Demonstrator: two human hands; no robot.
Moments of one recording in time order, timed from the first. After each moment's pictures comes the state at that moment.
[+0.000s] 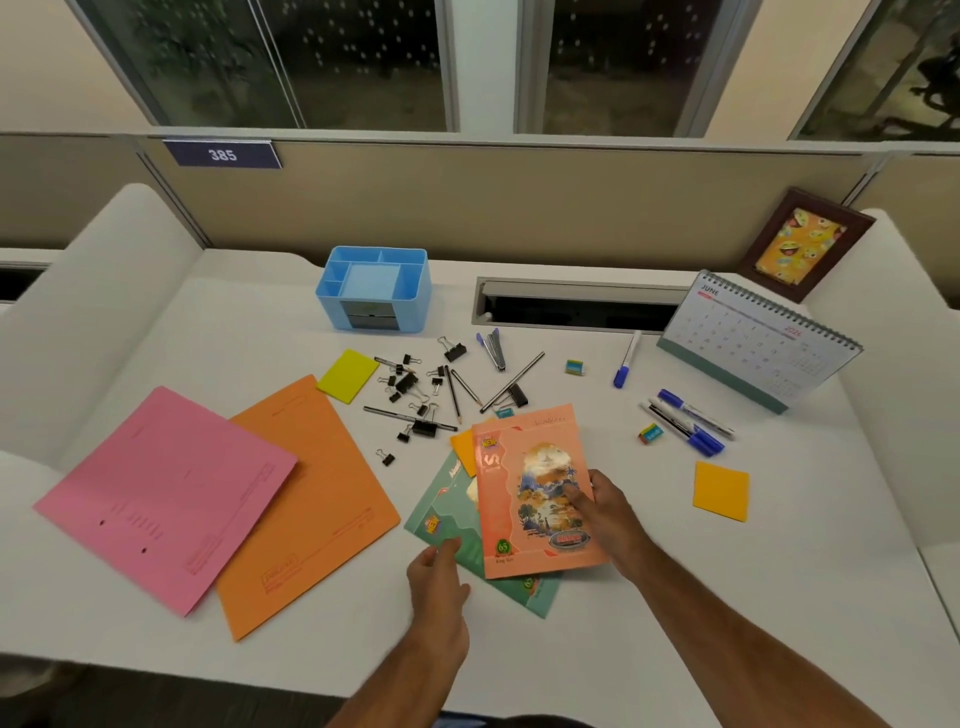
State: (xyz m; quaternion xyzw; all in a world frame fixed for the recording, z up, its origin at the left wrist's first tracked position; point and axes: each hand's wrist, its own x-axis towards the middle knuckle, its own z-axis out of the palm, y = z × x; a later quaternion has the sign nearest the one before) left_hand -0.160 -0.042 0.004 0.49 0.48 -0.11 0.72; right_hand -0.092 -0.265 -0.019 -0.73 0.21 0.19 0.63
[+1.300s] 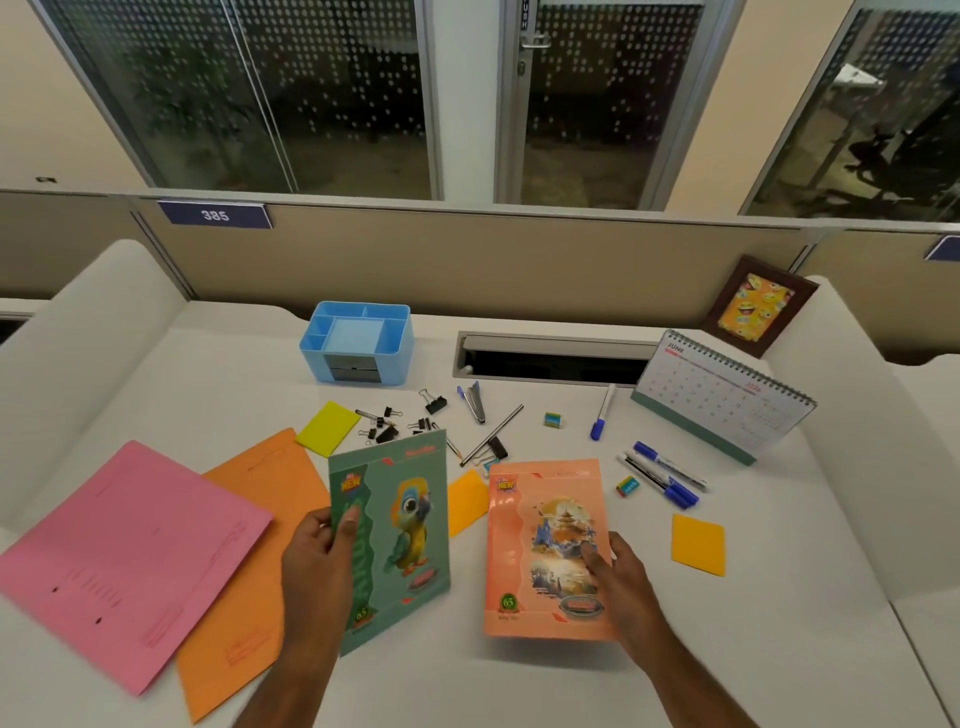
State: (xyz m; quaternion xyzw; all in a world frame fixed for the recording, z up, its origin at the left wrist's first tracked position) left_hand -0.107 0.042 0.094 0.72 0.26 0.08 0.64; right_hand -0.120 -0.289 -0.001 -0.66 0.27 0.11 0.69
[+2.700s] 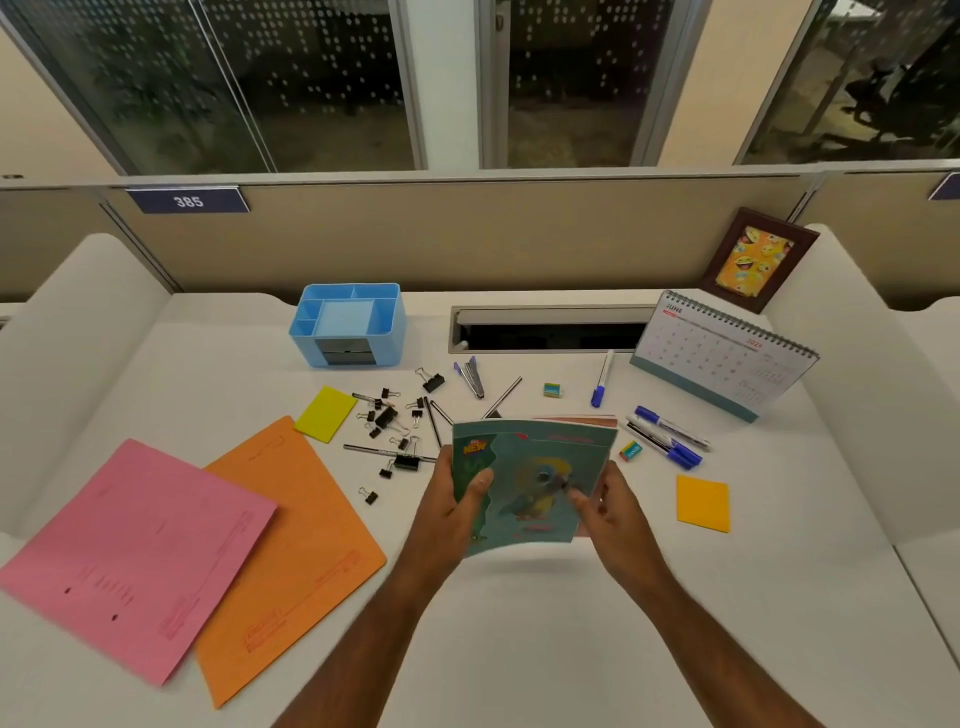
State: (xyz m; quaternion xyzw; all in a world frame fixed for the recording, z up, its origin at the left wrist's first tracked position) left_hand -0.078 -0.045 0.094 0.69 0.01 -0.12 0.71; right_hand -0.105 -0.257 0.071 -0.75 0.15 0.05 0.64
